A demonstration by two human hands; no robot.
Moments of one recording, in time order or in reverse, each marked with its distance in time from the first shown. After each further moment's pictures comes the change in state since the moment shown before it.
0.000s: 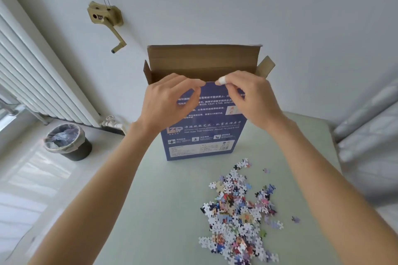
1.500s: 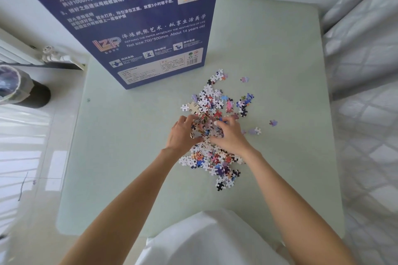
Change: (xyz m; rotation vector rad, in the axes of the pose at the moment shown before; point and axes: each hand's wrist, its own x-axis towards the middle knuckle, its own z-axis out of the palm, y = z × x) left_hand -0.262 0.127 0.157 -0.313 -1.131 -0.818; right_hand -0.322 0.021 0.121 0.149 -0.798 1.103
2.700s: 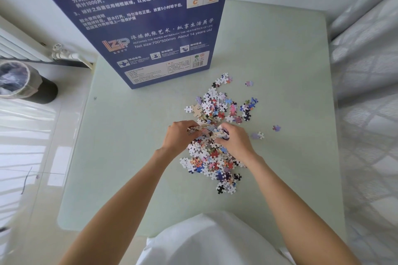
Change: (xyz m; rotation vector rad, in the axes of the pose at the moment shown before) left_hand -0.008 -0.002 -0.022 -0.118 0.056 -0.019; right_hand -0.008 -0.002 -0.004 0.049 0.165 -0.082
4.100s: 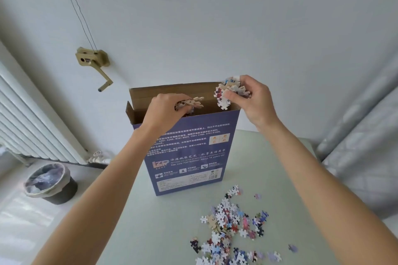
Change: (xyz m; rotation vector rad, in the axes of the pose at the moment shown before) left_hand 0.028 0.153 -0.312 0.250 0.701 0.498; right_hand 0.052 -0.247 -0.275 0.536 0.518 -0.681
